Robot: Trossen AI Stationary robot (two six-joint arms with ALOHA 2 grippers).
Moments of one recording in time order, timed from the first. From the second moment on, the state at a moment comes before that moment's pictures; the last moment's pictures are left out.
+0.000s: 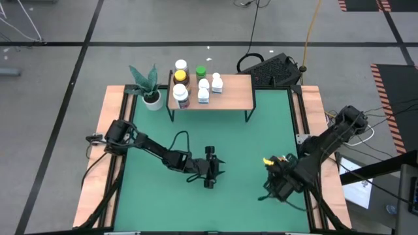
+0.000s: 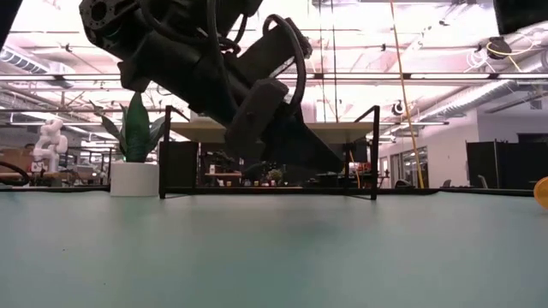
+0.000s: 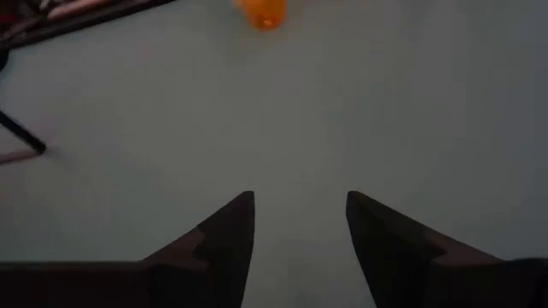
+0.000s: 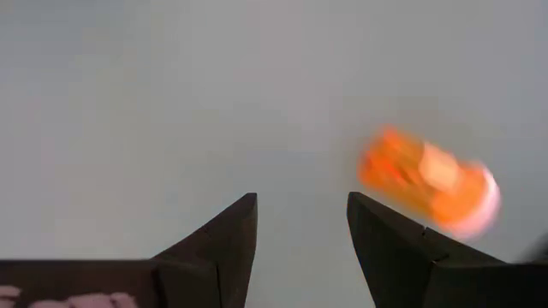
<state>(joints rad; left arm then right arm) -0.29 2.01 1.02 0.45 -0.31 0.10 0.77 1.43 0.98 -1.14 0.24 1.51</state>
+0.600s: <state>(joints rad) -0.34 2.01 1.02 0.60 -0.25 0.21 0.89 1.90 1.55 -1.60 0.31 1.21</state>
